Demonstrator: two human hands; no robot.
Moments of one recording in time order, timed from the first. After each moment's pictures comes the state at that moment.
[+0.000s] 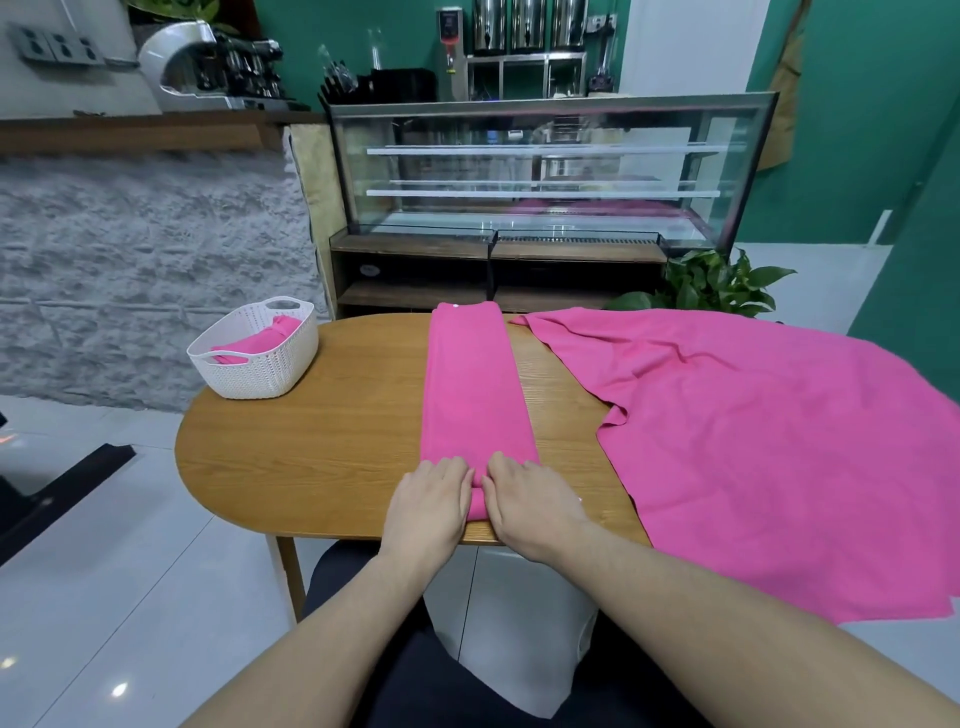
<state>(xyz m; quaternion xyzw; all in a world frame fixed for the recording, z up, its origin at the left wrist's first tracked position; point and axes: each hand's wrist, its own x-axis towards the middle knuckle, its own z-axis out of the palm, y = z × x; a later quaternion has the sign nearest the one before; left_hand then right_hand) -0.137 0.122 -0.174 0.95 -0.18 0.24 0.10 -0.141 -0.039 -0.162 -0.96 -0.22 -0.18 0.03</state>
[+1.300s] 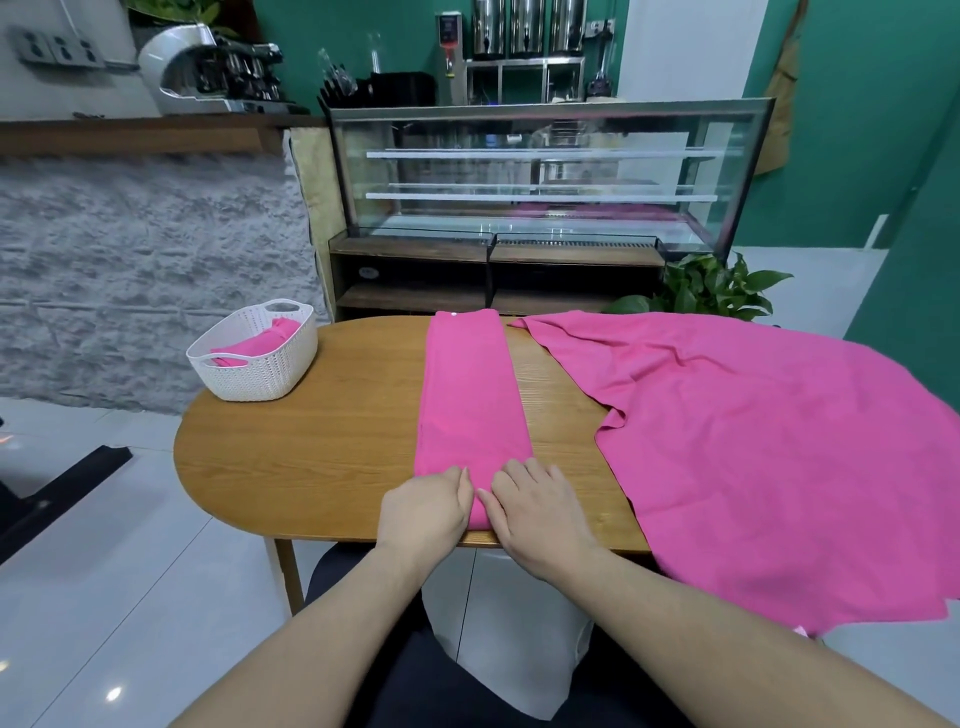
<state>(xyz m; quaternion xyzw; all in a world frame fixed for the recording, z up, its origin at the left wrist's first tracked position) -0.144 0.115 -0.155 0.98 -0.08 0.15 0.09 -0.156 -0.044 -0.168 -0.93 -0.20 -0.29 0.02</state>
